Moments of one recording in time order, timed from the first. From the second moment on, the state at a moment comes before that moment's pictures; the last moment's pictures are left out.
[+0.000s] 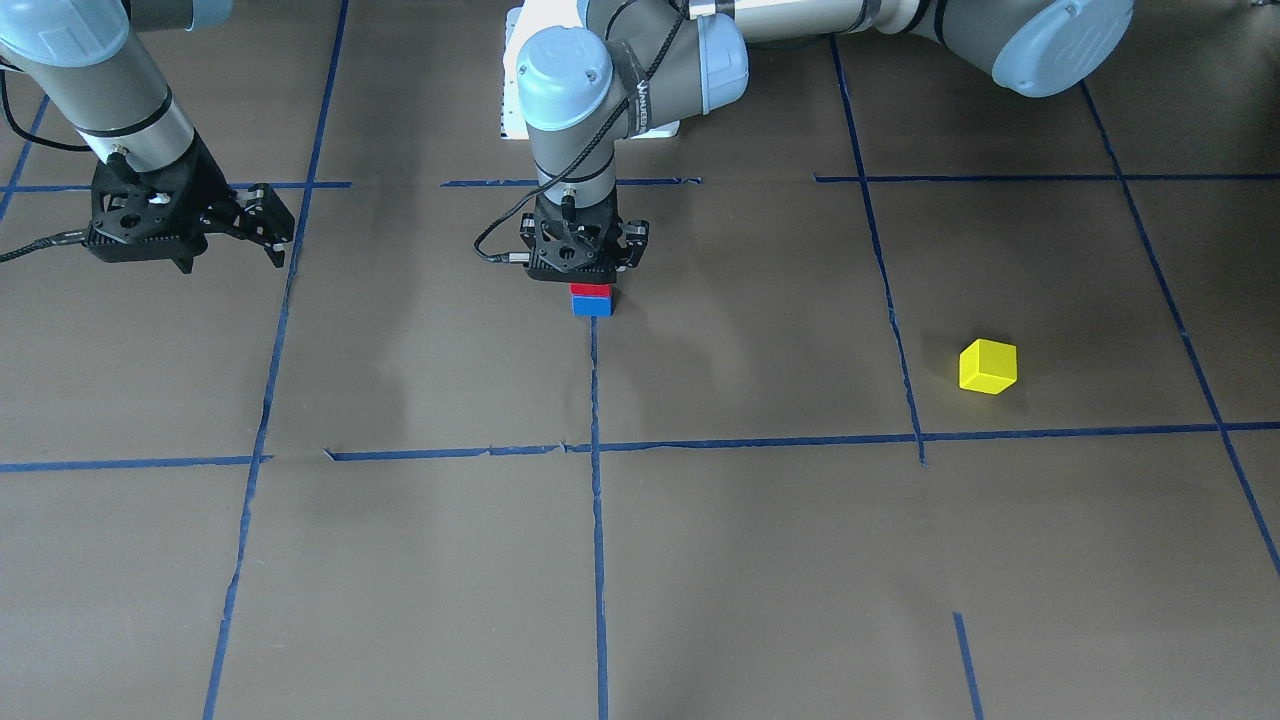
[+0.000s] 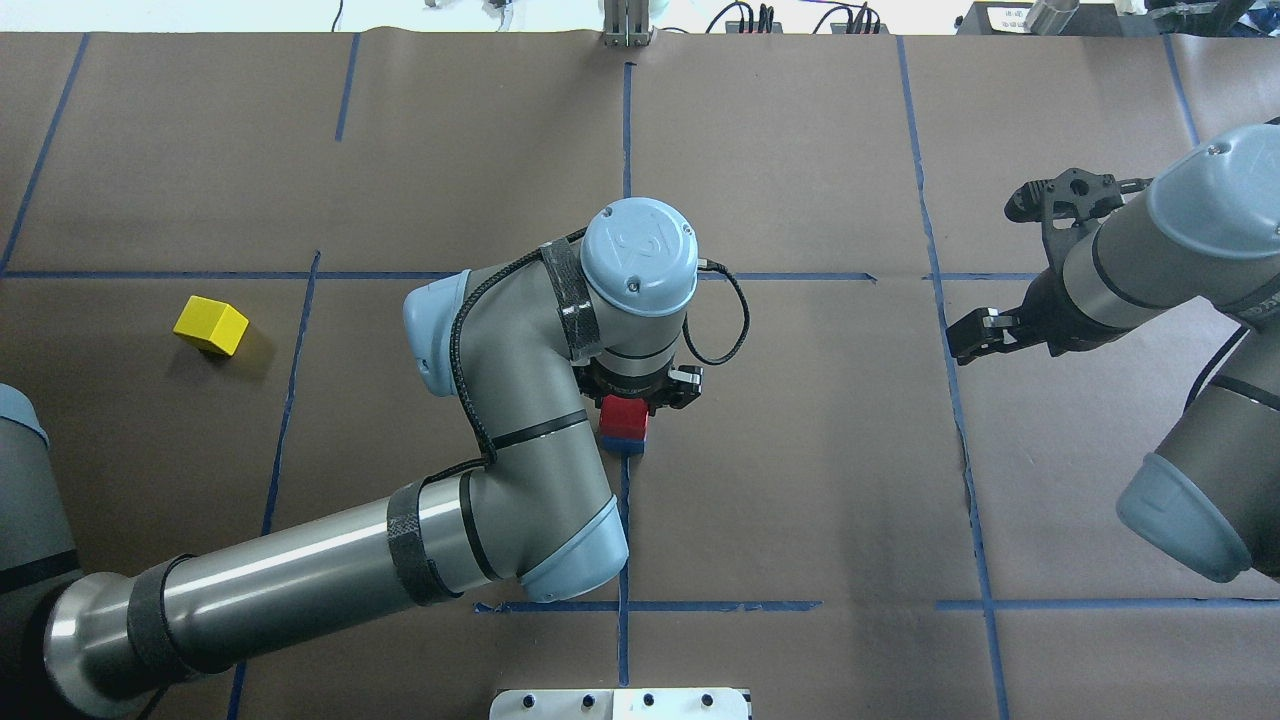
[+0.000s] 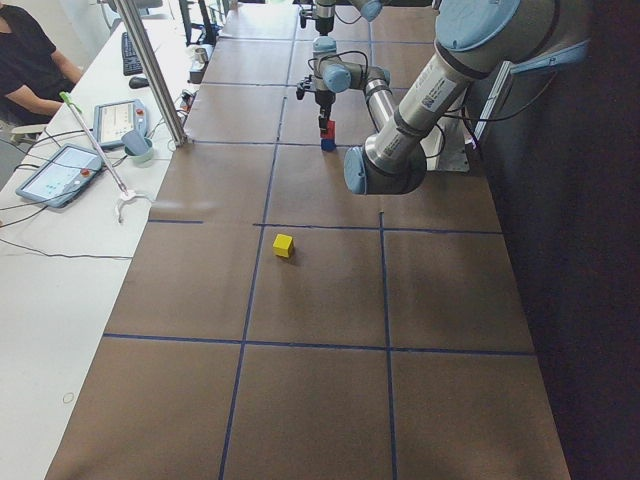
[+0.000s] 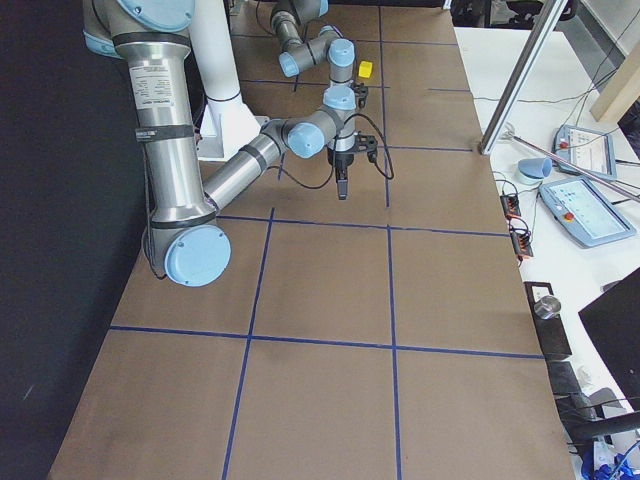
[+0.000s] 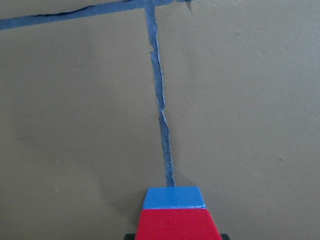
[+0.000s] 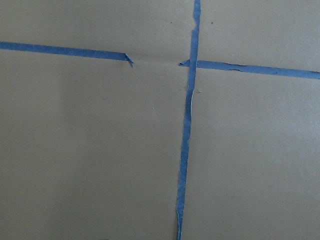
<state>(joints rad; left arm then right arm) -0.46 -2.52 -1.48 -1.43 -1.88 -1.09 0.80 -1.42 2.09 -1.63 2.01 0.86</state>
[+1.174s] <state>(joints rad) -0.46 -2.51 -1.50 -1.44 -1.85 -1.09 0.80 -1.42 2.09 -1.63 2.01 0.86</state>
